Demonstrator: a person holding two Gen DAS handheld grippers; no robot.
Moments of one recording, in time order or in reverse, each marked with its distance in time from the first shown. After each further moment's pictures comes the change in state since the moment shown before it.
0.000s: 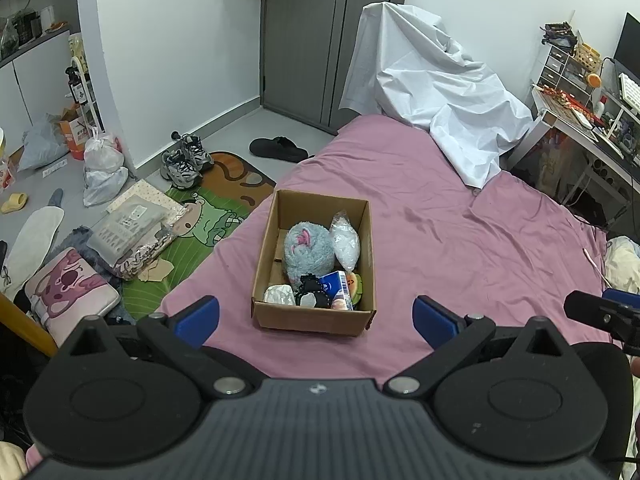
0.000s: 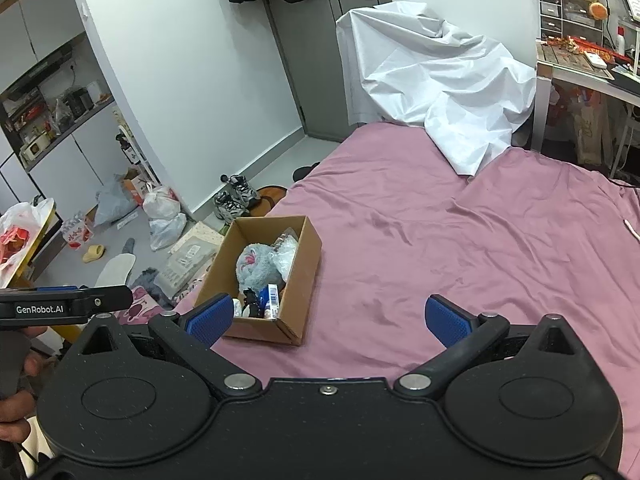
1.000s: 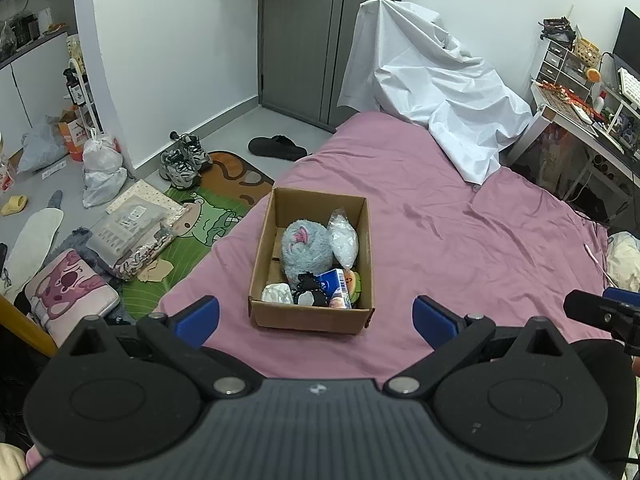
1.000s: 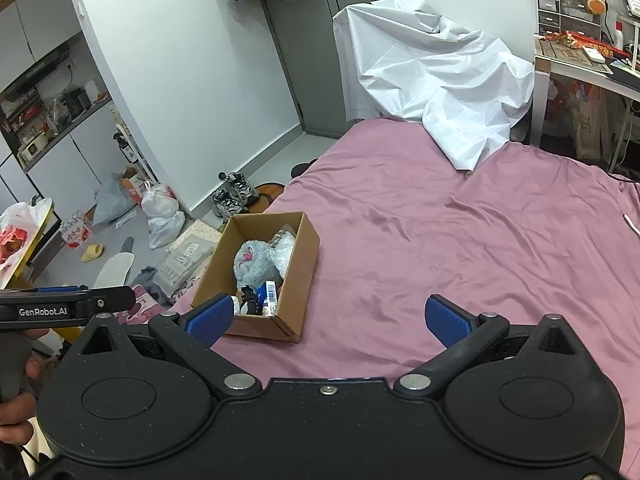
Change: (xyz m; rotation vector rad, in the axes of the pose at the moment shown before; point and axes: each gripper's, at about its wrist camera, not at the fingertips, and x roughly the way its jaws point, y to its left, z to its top) left arm 0.006 -0.004 -0.001 0.012 0.004 0.000; right arm 0.001 0.001 -0.001 0.006 0.006 -0.001
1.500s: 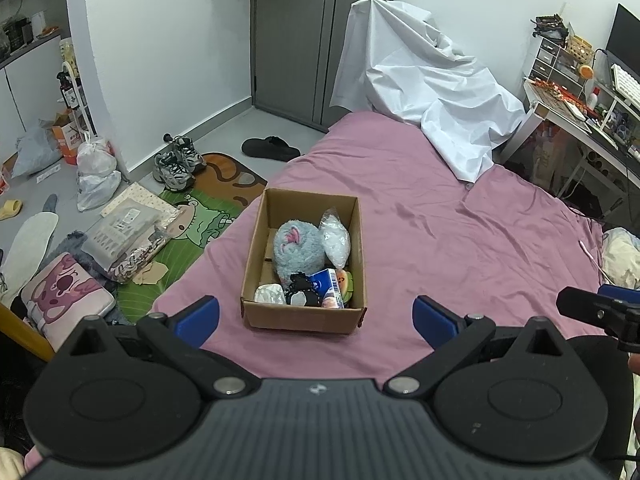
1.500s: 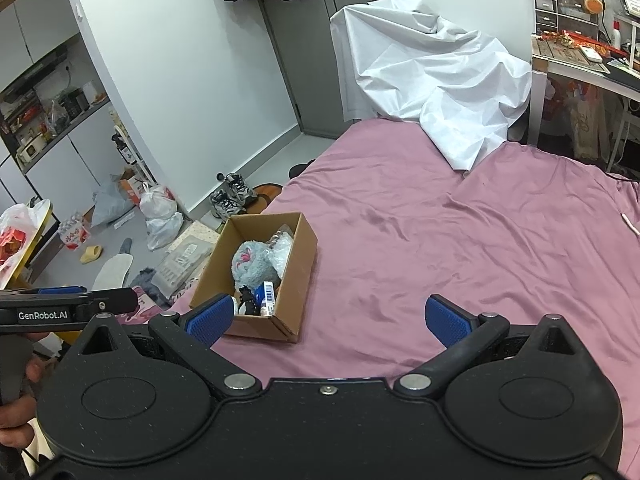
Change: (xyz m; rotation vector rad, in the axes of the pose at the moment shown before) left arm 0.000 -0.007 0.000 0.014 -0.002 -0.012; right arm 0.000 -0.002 -0.001 0.004 0.001 -0.013
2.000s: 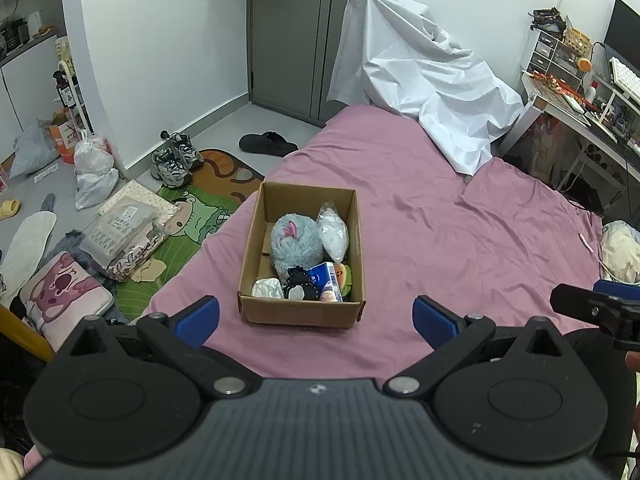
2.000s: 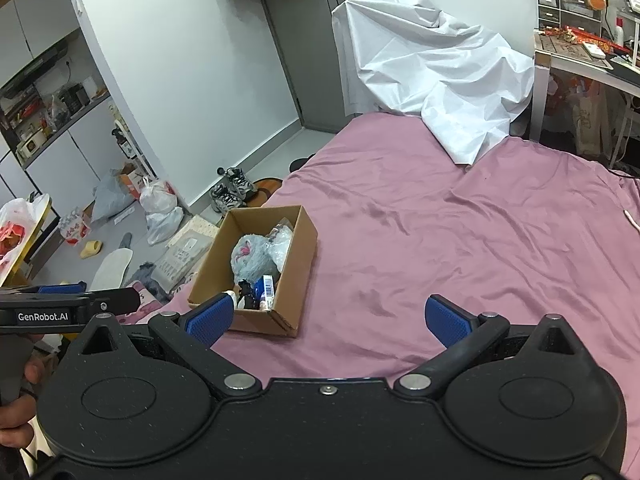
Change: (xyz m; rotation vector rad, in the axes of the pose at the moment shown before) left arm 0.006 -0.004 -0.006 0.011 0.012 -0.002; right arm 0.005 0.000 -0.002 -0.003 0.020 0.009
